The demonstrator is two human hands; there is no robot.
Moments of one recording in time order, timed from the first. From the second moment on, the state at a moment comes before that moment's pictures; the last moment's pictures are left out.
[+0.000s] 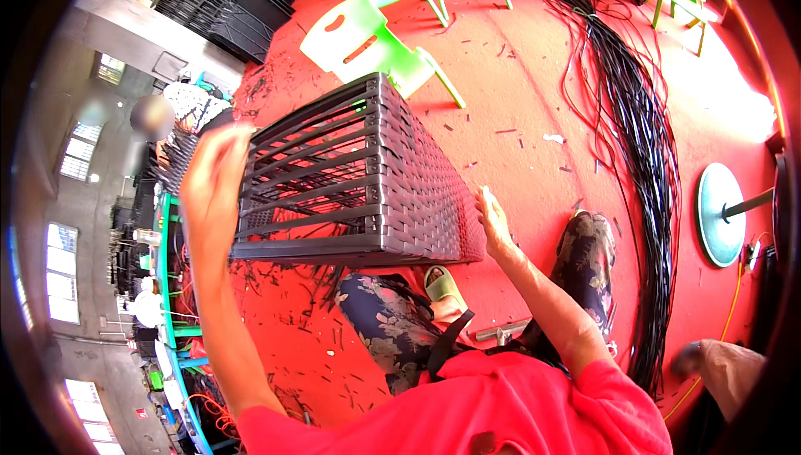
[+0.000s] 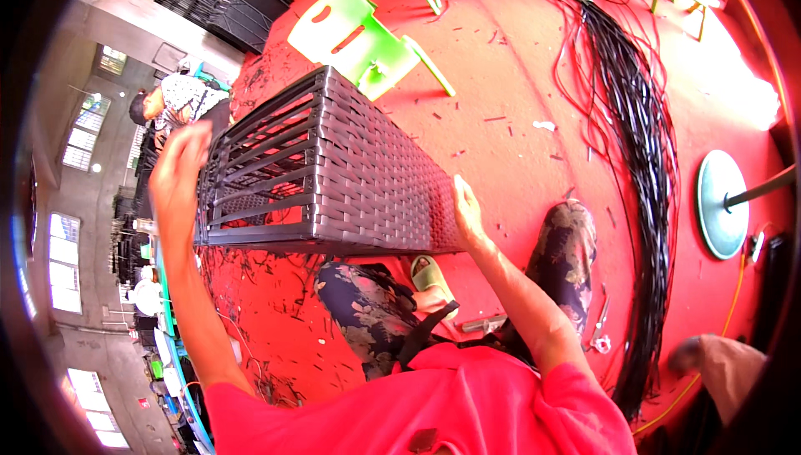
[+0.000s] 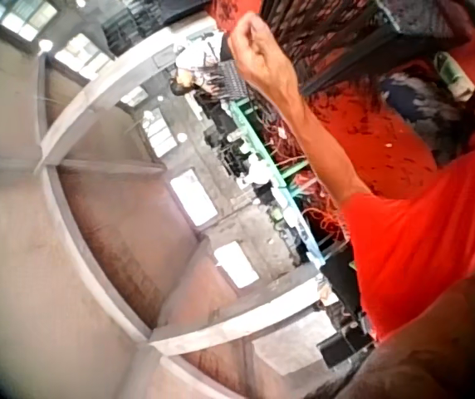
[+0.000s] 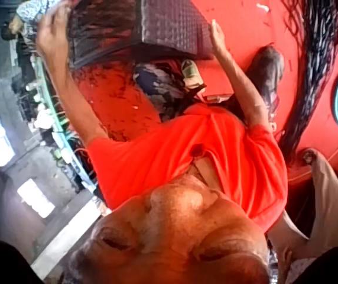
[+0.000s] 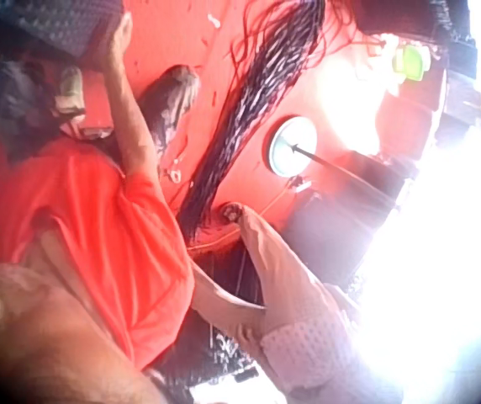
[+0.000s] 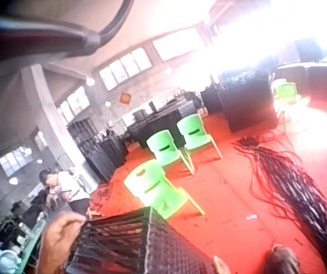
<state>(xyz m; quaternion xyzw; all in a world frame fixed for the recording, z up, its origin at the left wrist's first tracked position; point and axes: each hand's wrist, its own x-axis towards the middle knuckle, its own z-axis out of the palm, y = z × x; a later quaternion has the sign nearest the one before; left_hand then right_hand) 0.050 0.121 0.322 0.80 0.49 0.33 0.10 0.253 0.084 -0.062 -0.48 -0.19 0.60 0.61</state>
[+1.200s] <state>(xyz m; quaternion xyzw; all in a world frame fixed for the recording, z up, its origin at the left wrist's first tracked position) -0.017 0.003 0.290 0.77 0.60 0.21 0.09 0.204 0.042 -0.294 -0.61 0.11 0.71 0.35</state>
